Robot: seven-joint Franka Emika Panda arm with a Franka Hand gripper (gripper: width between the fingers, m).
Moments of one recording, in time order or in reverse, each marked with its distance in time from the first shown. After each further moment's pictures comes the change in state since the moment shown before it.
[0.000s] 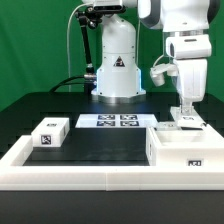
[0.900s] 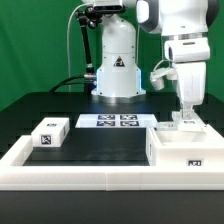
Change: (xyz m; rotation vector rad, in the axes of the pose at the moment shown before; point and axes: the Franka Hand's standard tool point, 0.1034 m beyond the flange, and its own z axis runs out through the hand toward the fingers) arm 0.000 0.007 0.006 -0.021 0.019 0.014
